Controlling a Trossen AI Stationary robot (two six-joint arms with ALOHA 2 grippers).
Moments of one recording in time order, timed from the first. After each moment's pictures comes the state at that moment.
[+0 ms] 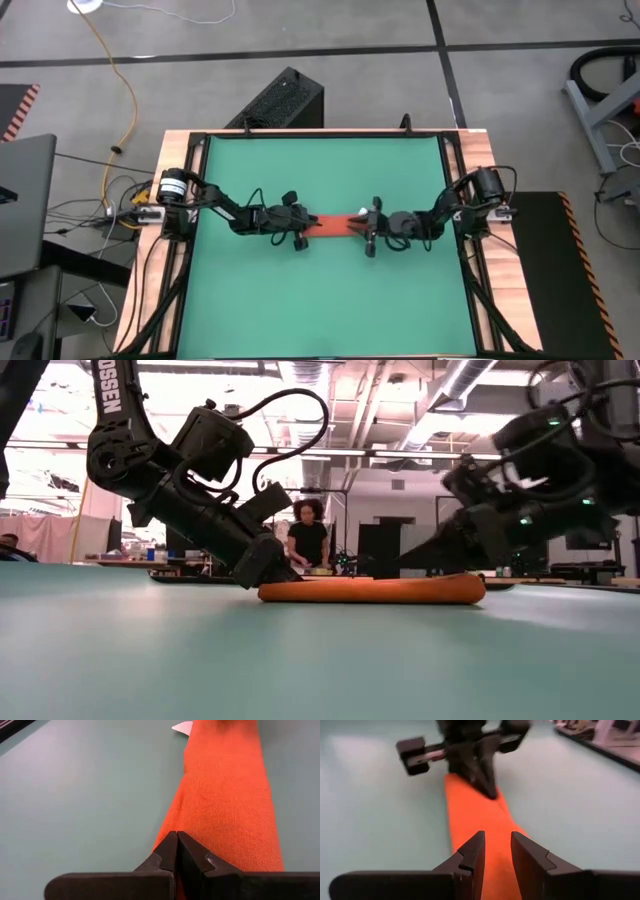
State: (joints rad) left arm 0.01 1.92 0.59 0.87 -0.30 -0.01; right arm 0.11 1.81 0.28 1.27 0.32 0.05
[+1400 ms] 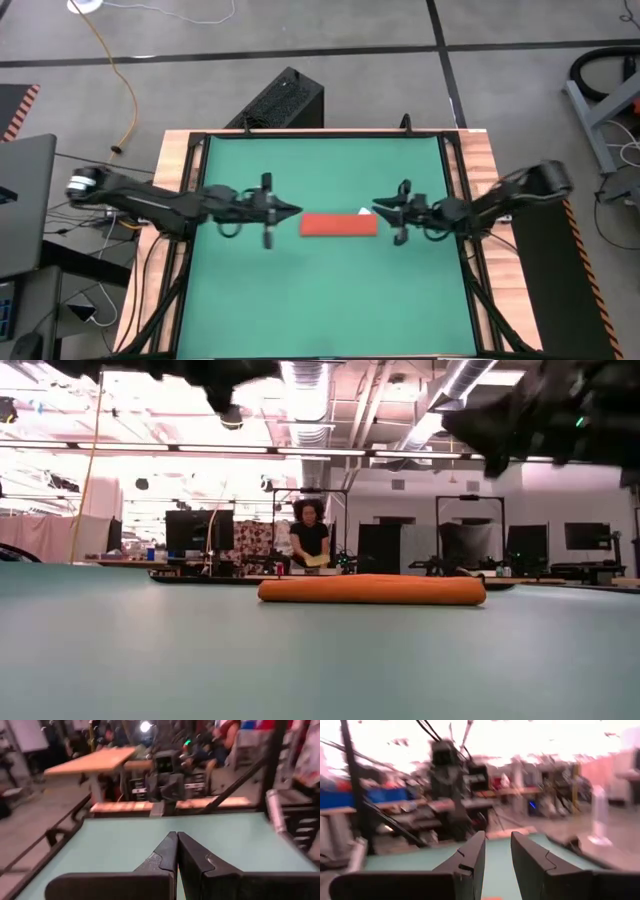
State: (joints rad) left arm -0.10 1.10 0.59 0.52 -0.18 0.06; right arm 0.14 1.21 0.07 1.45 0.32 0.03
